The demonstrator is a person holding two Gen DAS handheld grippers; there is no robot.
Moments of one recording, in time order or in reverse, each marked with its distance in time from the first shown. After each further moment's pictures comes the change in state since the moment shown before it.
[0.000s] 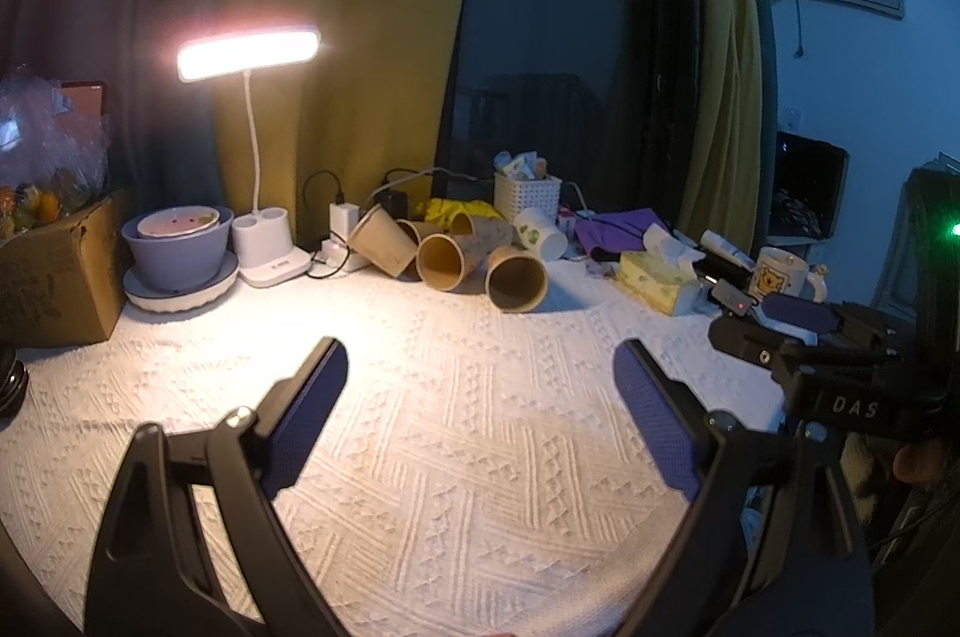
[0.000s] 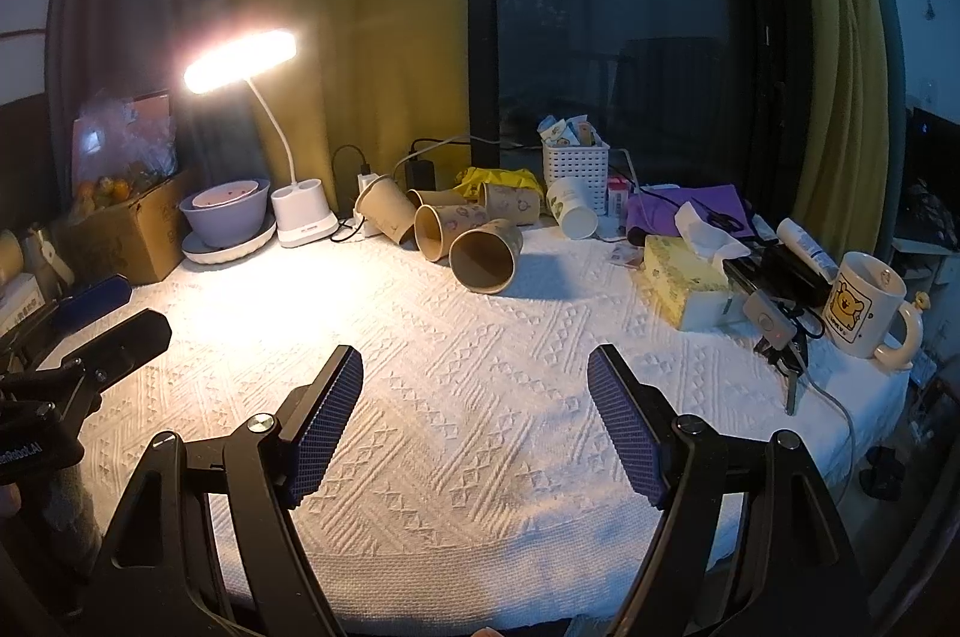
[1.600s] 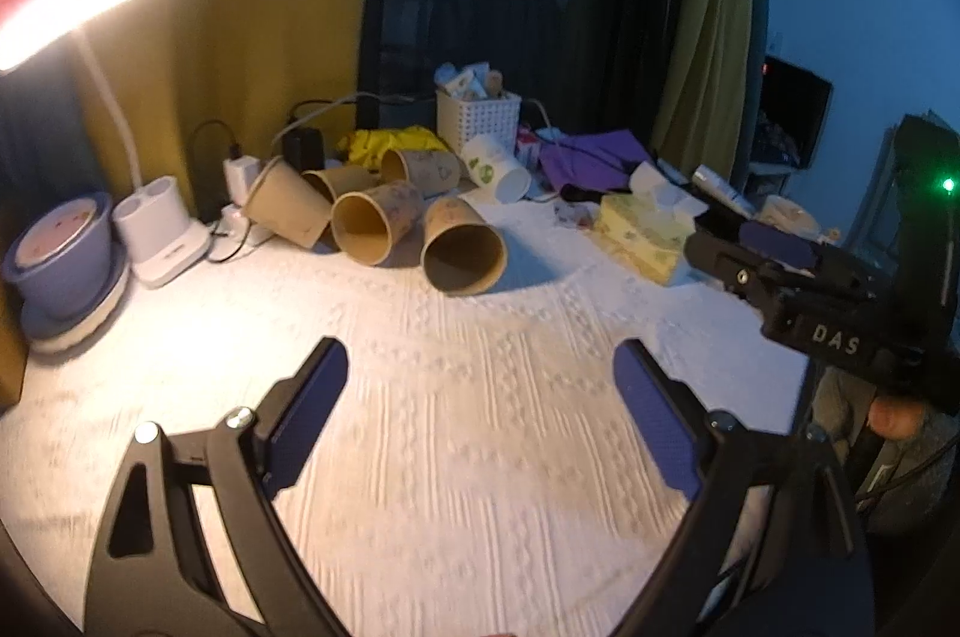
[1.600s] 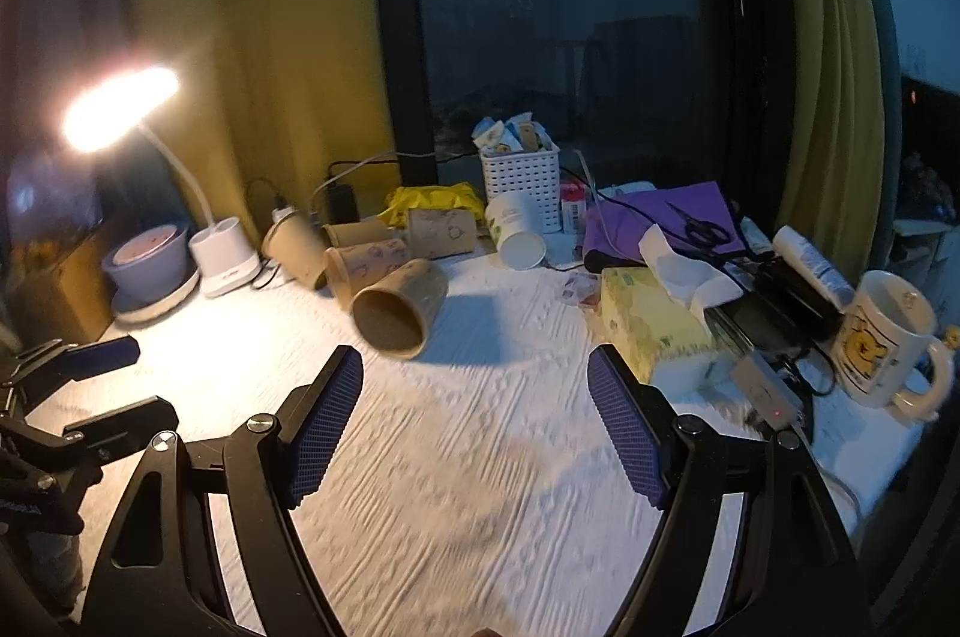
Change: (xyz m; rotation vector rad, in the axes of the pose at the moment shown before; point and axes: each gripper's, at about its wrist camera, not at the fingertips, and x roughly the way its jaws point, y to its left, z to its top) left arm 0.147 -0.027 0.056 0.053 0.289 -0.112; right arm 0.096 -0.083 0.056 0.098 0.023 -0.042
